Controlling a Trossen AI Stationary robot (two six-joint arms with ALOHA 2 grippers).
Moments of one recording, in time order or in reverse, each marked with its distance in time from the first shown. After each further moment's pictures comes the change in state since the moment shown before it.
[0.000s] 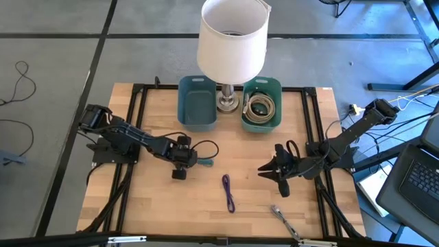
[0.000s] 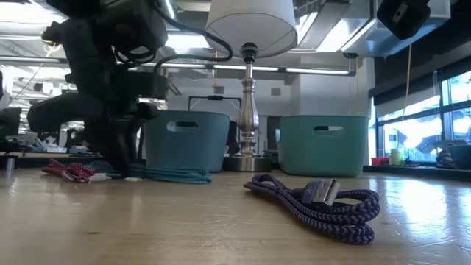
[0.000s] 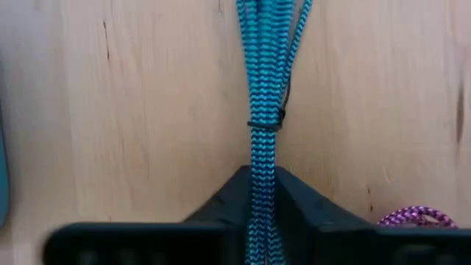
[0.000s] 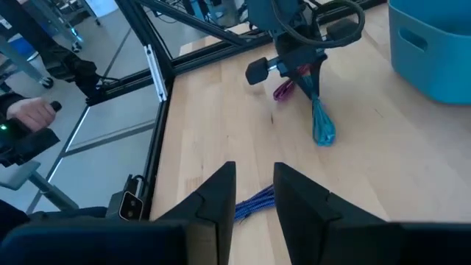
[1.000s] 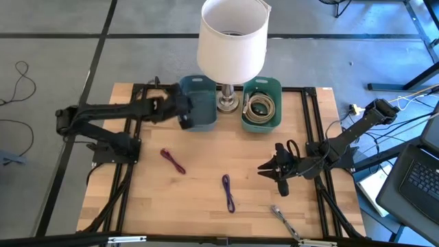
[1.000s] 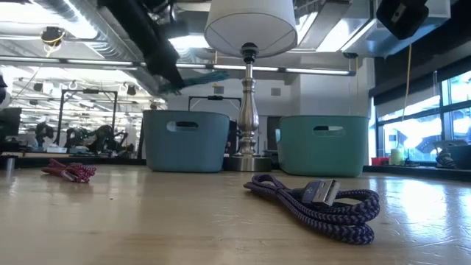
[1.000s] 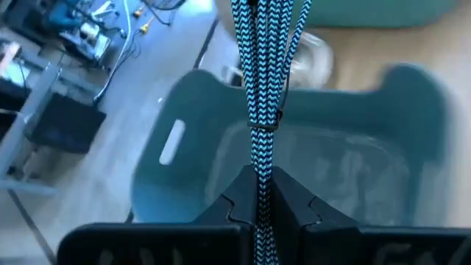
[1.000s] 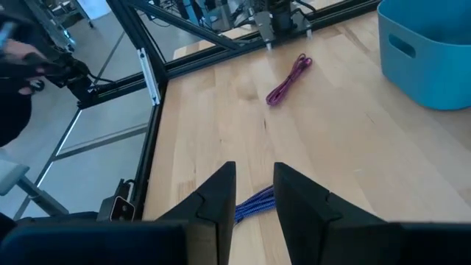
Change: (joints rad) left arm 0.466 -0.332 0.200 -0.055 -0.315 0.325; right arm 0.000 0.000 0.000 0.000 0.026 -0.007
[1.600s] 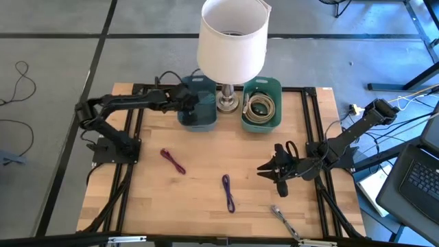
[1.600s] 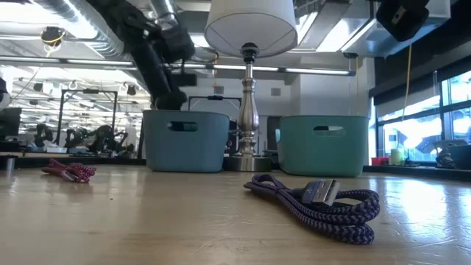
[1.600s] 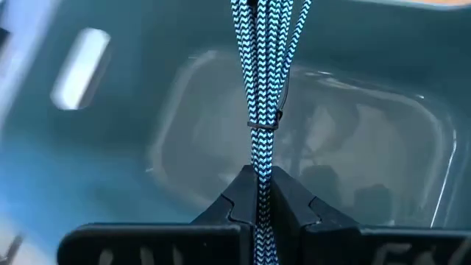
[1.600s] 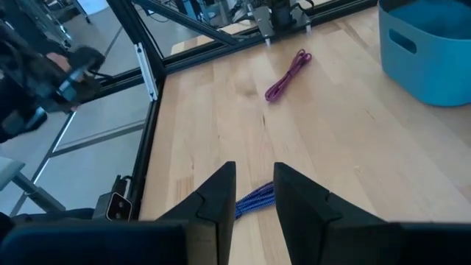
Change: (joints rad) left arm 0.273 0.260 0.000 0.057 0.308 -0.020; right arm 0.000 0.017 0.000 0.001 0.000 0.003
